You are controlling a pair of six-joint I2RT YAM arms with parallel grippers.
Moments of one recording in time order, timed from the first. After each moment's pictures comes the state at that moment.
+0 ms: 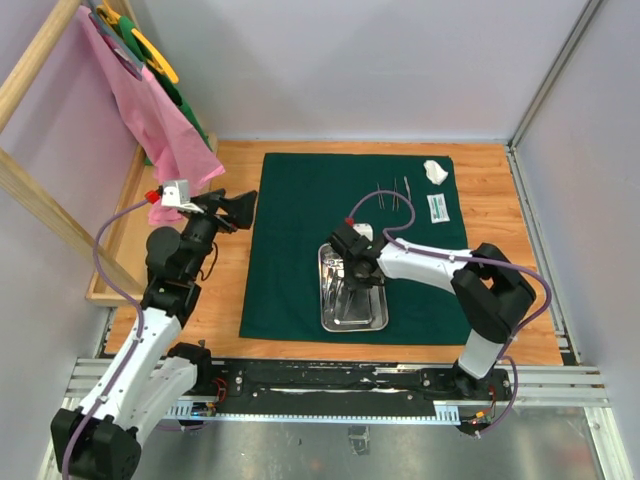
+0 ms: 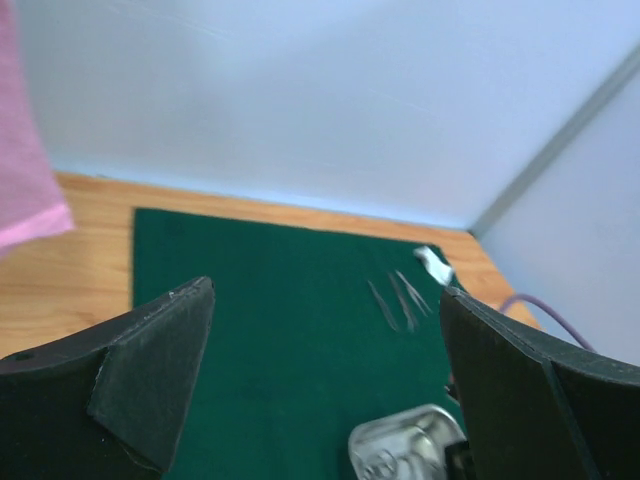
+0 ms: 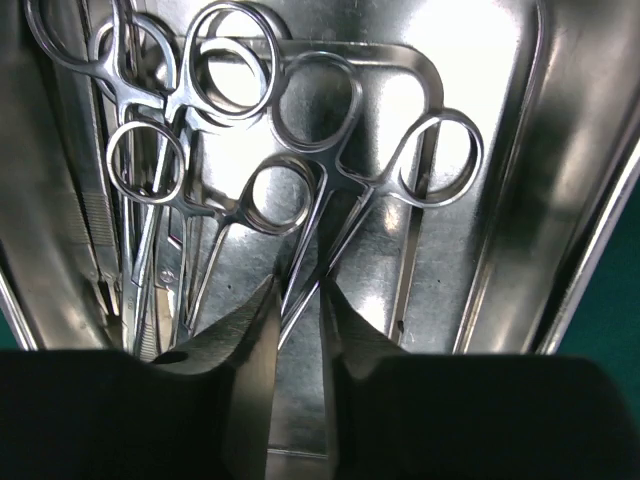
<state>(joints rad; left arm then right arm) -0.23 0.74 0.53 0.41 0.01 -0.43 0.85 1.74 1.07 -0.56 0.20 0.71</state>
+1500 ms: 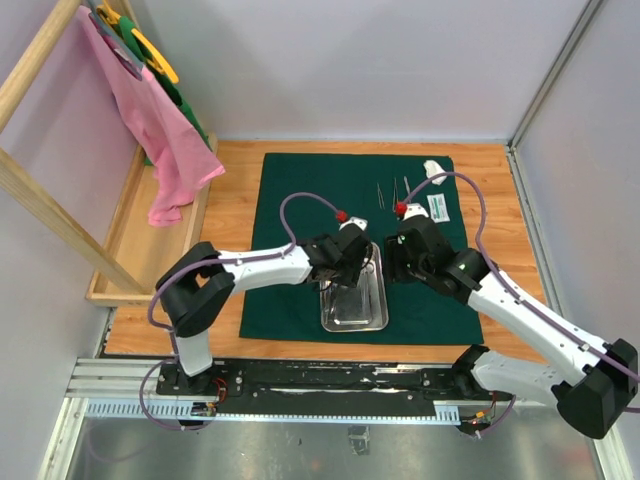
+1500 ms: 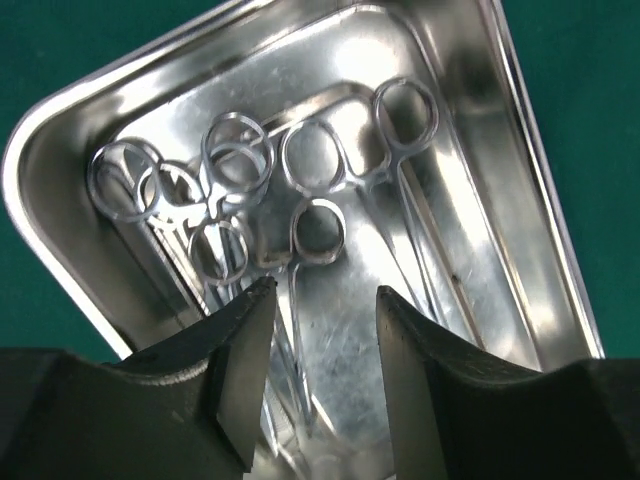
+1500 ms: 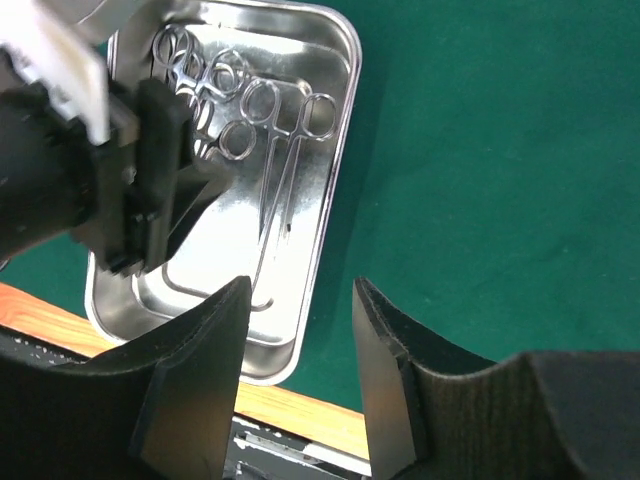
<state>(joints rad) -0.97 1.76 1.14 -0.31 -0.22 -0.54 0.71 1.04 0.91 -0.69 0.21 0.43</state>
